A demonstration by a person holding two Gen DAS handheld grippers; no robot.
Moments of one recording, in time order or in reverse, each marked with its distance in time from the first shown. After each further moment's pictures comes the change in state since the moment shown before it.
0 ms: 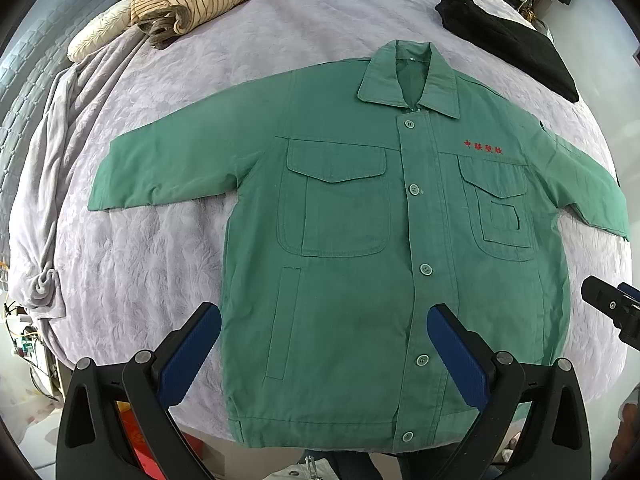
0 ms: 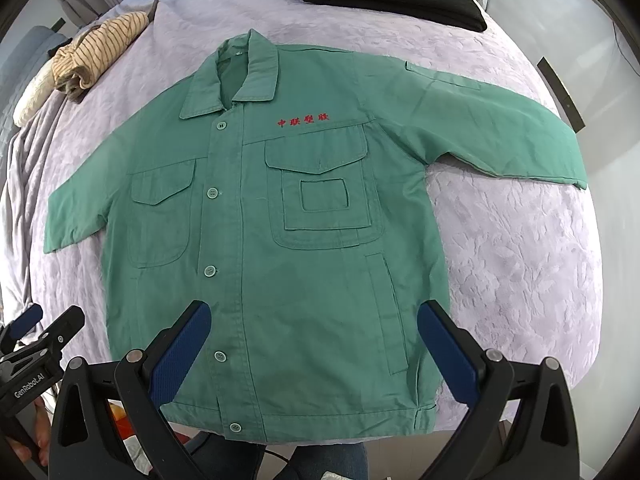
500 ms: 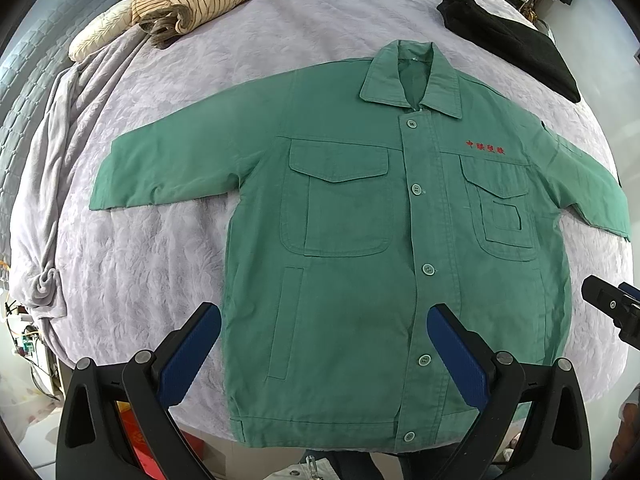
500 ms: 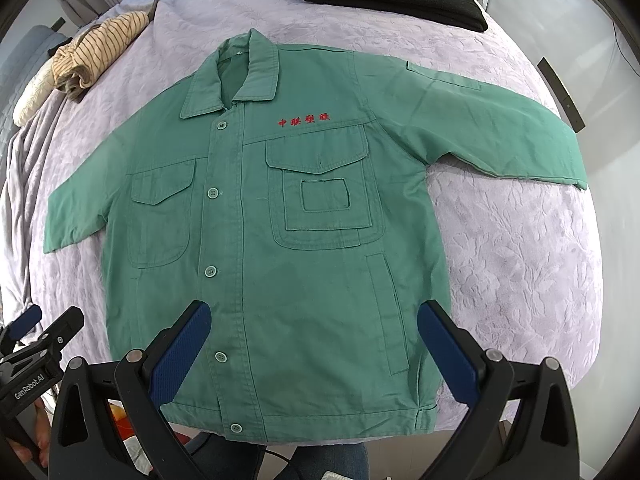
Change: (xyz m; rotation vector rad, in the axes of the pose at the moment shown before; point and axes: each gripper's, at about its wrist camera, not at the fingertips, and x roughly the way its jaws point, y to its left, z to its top) left arm -0.002 0.002 -0.001 0.002 0.001 0.001; right arm 0.000 0.000 -0.001 0.000 0.001 -0.001
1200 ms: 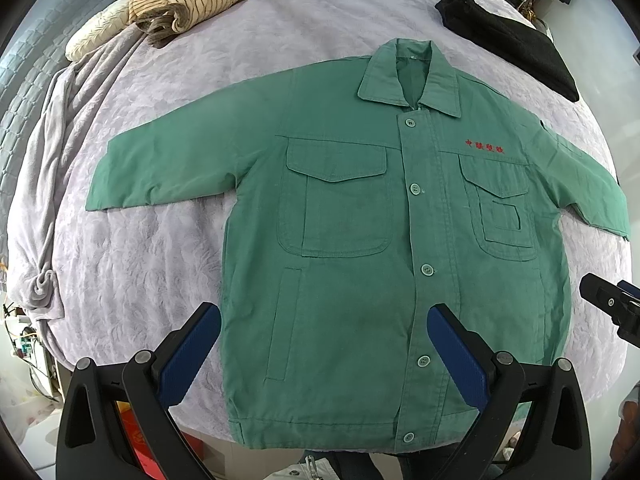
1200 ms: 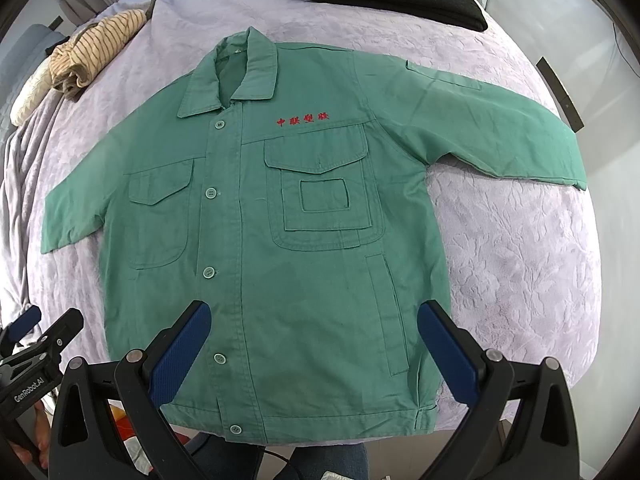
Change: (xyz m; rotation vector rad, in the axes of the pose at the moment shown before) left arm 0.004 0.001 0.004 0.002 0.007 -0.005; right arm 0.000 0.002 0.001 0.000 0.003 -0.002
